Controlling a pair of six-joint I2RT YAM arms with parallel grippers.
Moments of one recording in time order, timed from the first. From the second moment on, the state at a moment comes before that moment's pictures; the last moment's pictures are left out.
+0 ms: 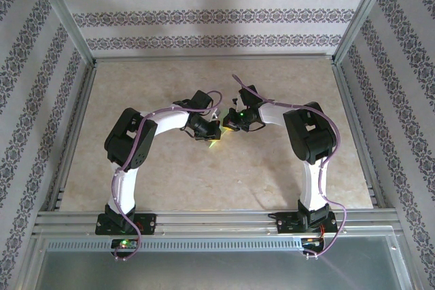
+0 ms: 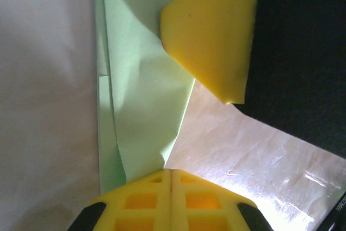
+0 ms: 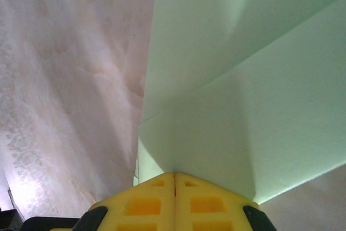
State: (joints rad) left arm -0.52 2.05 1.33 -0.47 0.52 -0.47; right arm 0.40 2.06 1.23 -0.25 -0.57 0.67
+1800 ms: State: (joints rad) left arm -0.49 2.01 1.20 -0.33 0.59 -0.33; right arm 0.39 2.05 1.20 -0.21 -0.59 0.66
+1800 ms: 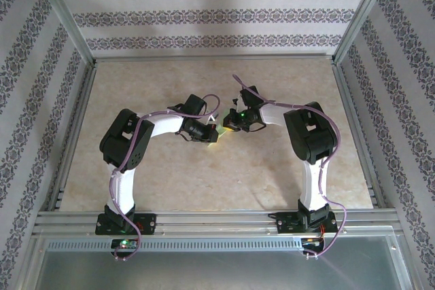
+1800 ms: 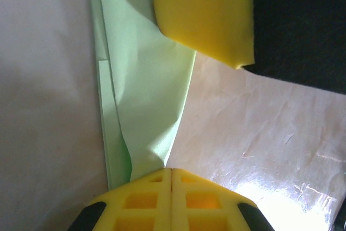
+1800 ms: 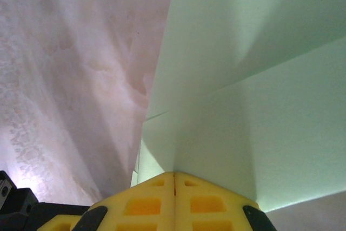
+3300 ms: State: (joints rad) left arm -0.48 2.01 1.20 -0.33 0.62 -0.35; right arm 0.49 1.94 1.02 -0.05 -0.53 0.89
